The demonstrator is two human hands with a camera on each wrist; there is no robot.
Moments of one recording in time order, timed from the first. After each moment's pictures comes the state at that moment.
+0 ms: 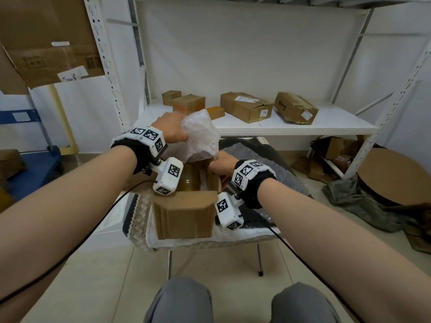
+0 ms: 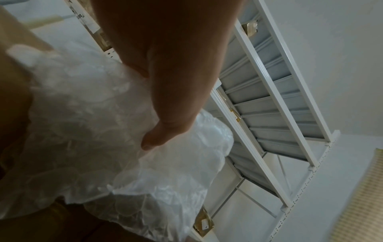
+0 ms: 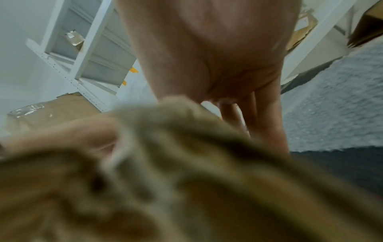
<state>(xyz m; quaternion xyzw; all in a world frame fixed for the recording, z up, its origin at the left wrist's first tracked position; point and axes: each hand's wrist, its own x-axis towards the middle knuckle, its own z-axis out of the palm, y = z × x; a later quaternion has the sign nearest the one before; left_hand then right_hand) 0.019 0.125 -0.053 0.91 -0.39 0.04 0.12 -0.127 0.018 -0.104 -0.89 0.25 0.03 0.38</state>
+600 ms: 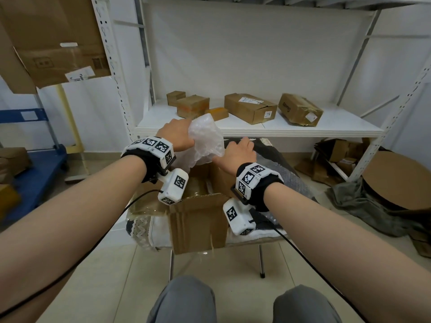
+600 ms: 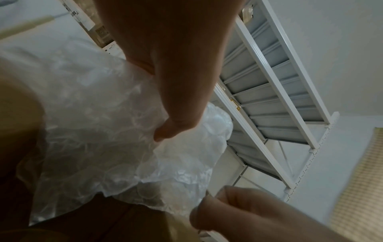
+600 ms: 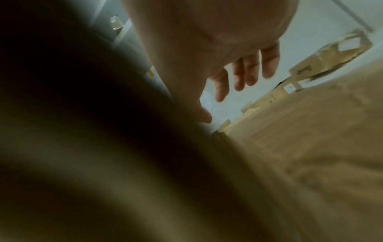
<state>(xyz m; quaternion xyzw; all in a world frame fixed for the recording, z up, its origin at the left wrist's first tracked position) 0.009 0.122 -0.070 0.92 -0.37 0.07 0.11 -0.135 0.014 -0.096 -0.93 0.32 -0.09 0.15</state>
